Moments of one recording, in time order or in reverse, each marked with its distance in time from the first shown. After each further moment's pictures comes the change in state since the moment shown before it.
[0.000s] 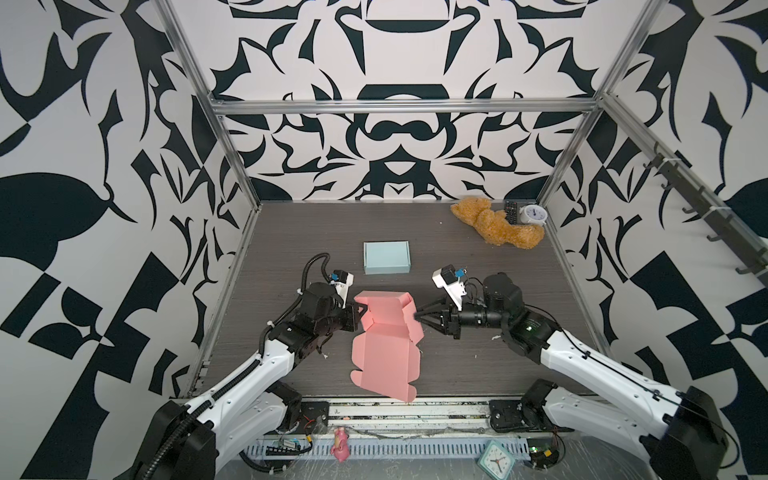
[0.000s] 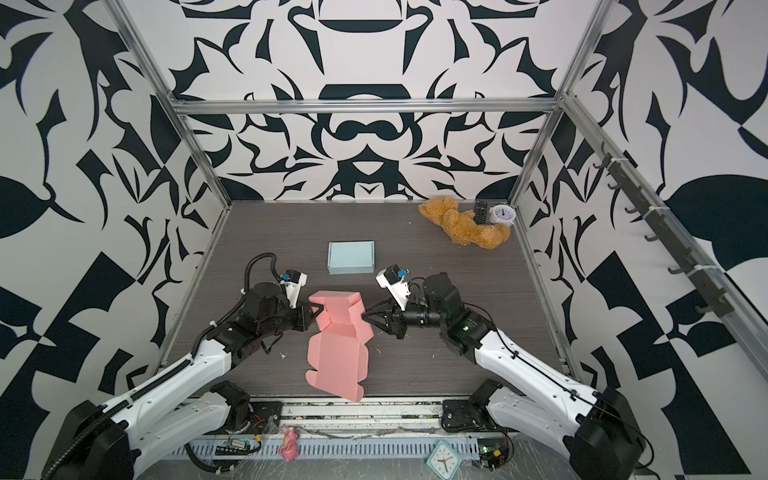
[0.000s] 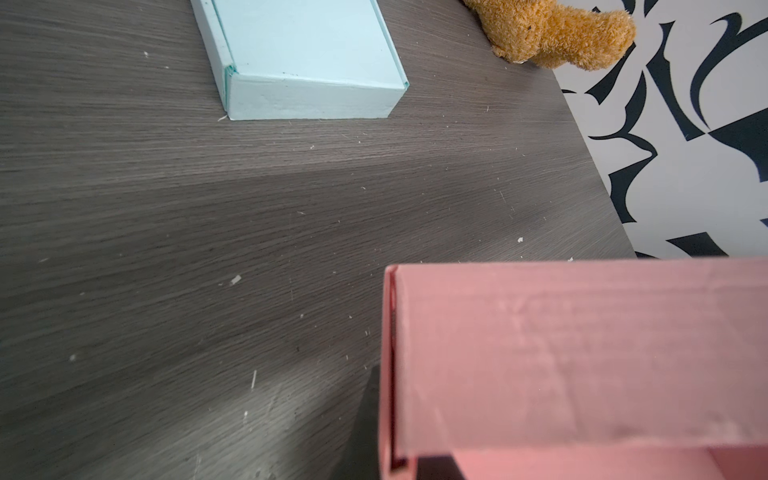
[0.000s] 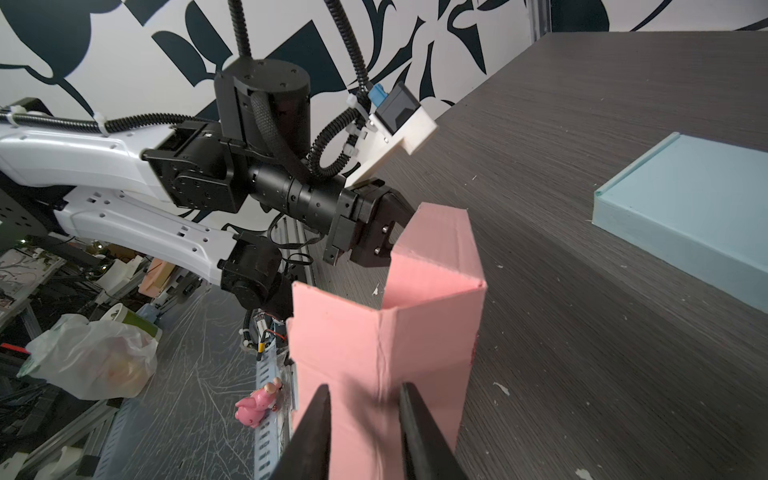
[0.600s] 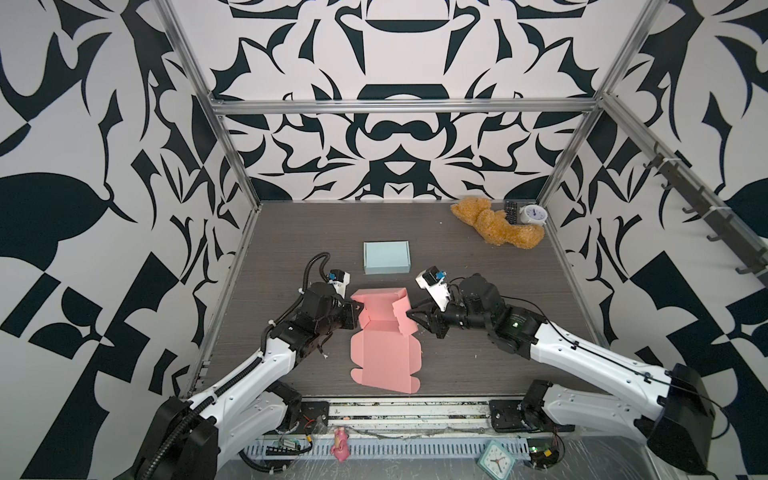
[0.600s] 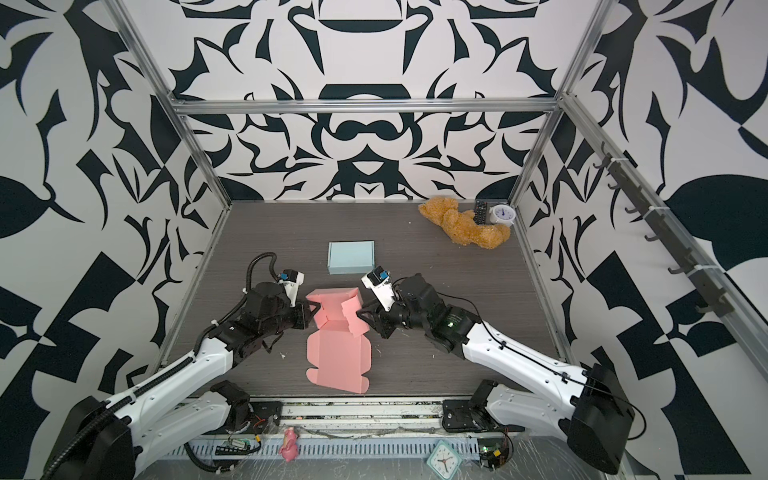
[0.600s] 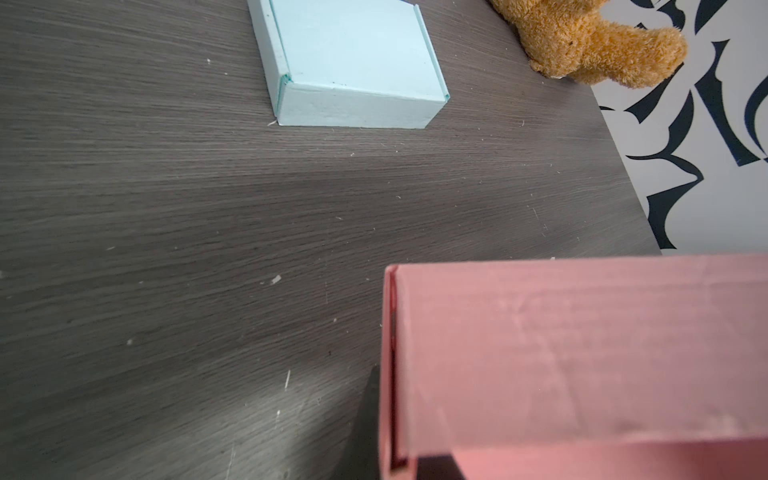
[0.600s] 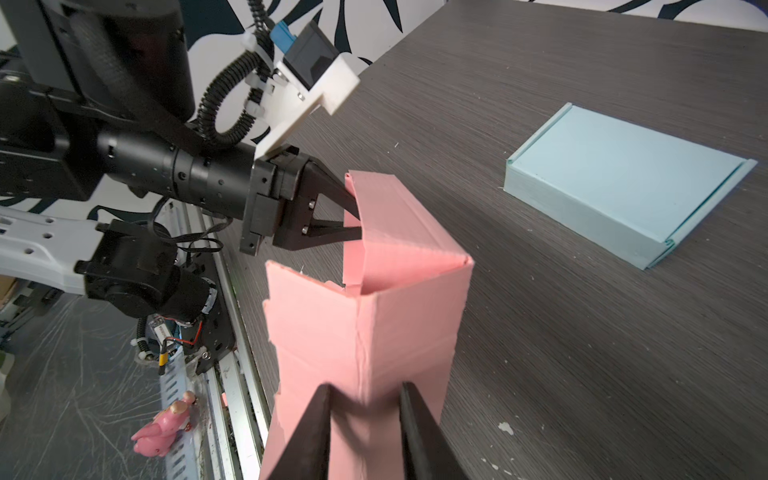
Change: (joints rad) left arm 0.000 0.019 0.000 0.000 -0.095 -0.030; right arm 0.164 0.125 0.127 -0.166 0.381 -0.054
